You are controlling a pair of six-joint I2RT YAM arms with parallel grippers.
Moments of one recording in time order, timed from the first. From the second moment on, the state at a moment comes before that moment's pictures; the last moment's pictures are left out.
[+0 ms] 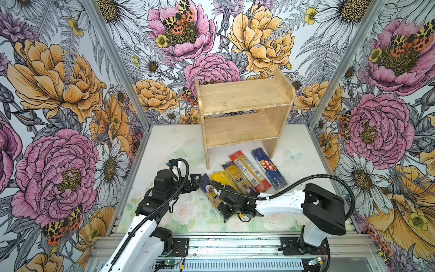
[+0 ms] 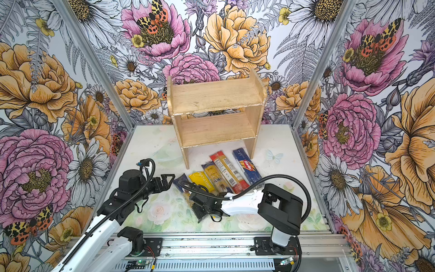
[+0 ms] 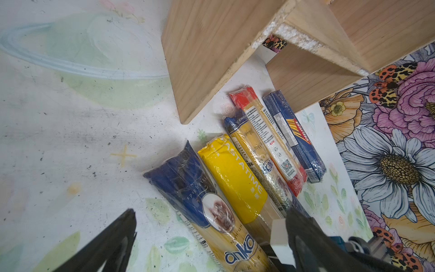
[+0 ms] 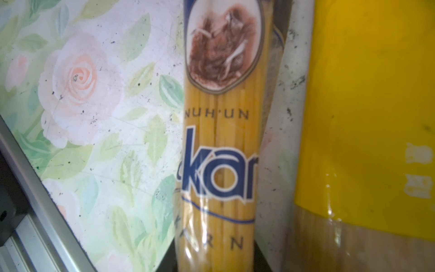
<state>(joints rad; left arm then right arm) -0.27 0.68 0.52 -0.40 0.22 -0.51 1.14 1.69 0.87 -0.15 0.03 0.46</state>
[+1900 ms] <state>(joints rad) -0.27 0.70 0.52 -0.39 0.24 -0.53 0.98 1.24 1.45 -0.98 -0.03 0.50</state>
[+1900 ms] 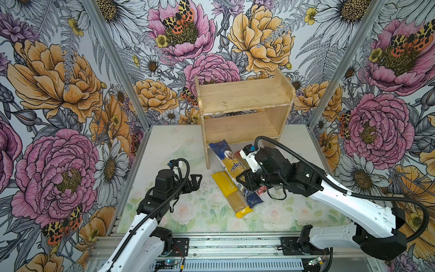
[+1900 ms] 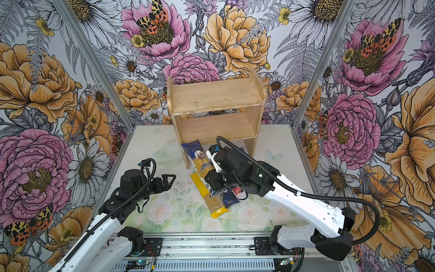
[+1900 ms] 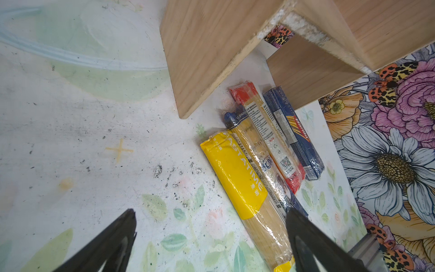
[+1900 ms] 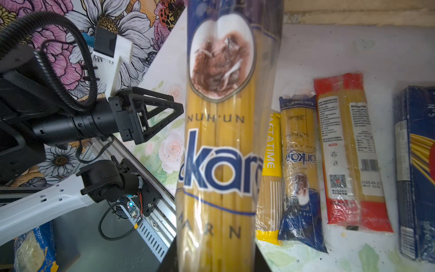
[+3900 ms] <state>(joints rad) -0.26 0.70 0.50 -0.37 0.26 -0.53 0.88 1.89 2.61 -1.07 0.33 0.23</state>
